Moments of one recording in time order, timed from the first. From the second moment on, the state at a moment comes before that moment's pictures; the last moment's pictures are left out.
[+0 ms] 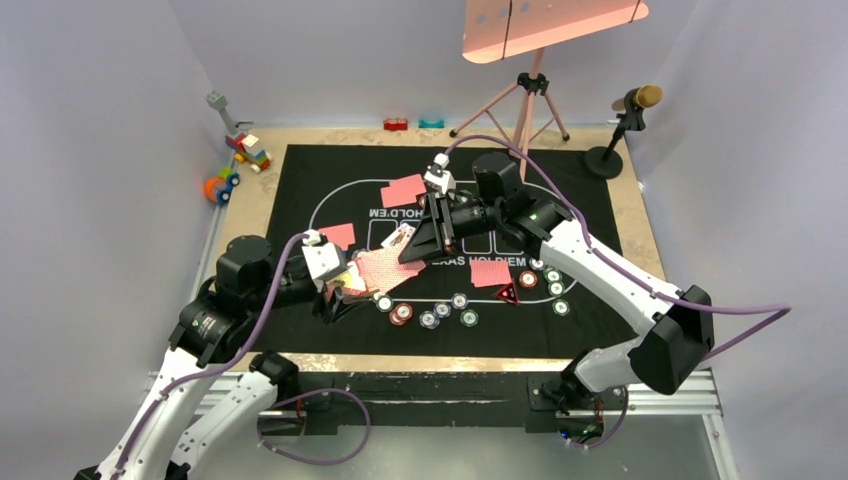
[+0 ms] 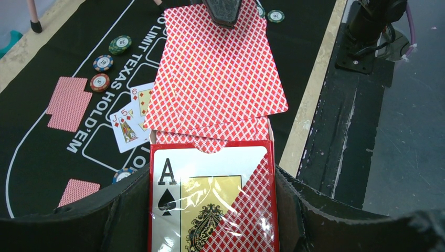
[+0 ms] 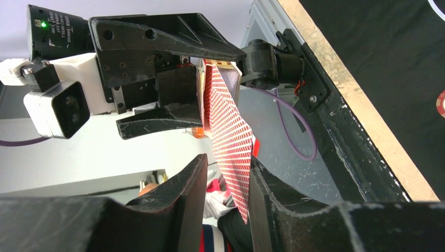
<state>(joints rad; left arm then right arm) -0.46 0.59 0.88 -0.70 0.63 0.29 0.69 1.40 1.25 -0.32 -0.91 0.96</state>
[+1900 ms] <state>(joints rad) -0.46 0.59 0.88 -0.70 0.66 0.28 0.69 1.47 1.37 -0.50 -0.97 0.85</state>
